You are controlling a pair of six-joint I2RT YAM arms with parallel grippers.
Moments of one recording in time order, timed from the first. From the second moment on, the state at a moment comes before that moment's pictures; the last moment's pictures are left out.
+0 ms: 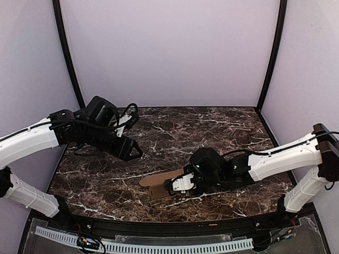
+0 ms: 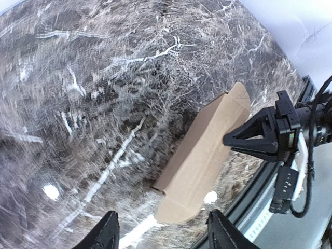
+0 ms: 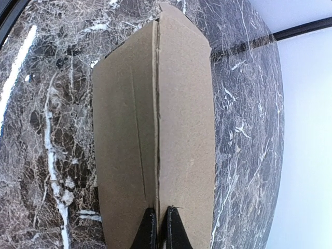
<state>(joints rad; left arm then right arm) -0.85 1.29 1.20 -0.79 0.12 -0.30 1.21 1.53 0.83 -0.07 0.16 -0.84</state>
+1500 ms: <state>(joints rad) -0.81 1.24 0.84 -0.46 0.25 -0.63 1.25 1.56 0.91 -0.13 0.26 -0.75</state>
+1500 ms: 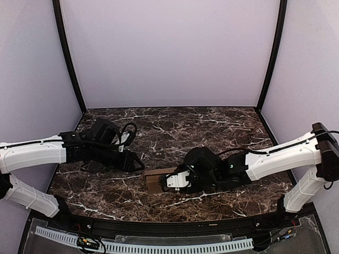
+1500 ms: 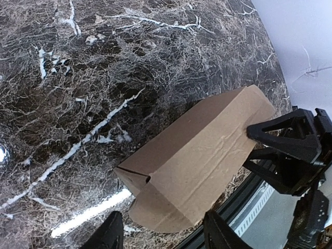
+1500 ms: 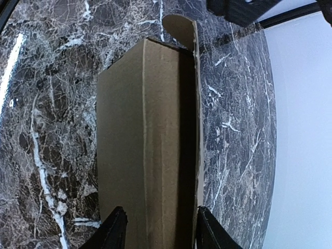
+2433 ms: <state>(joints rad) -0.81 1.18 0.85 -0.53 0.36 -0.50 1.04 1.12 0.75 -0.20 0.21 -0.20</state>
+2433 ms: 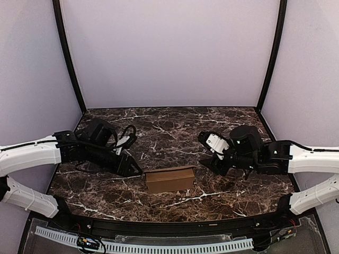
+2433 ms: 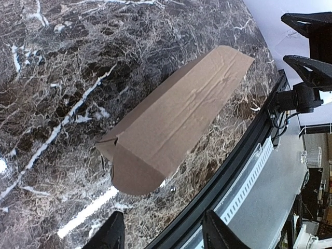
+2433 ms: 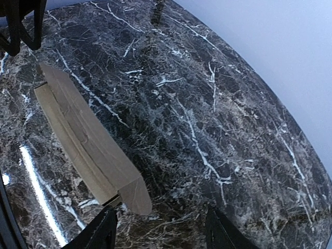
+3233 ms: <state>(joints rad) -0.94 1.38 1.04 -0.76 0.17 -0.38 1.04 1.29 0.76 -0.25 0.07 -0.11</state>
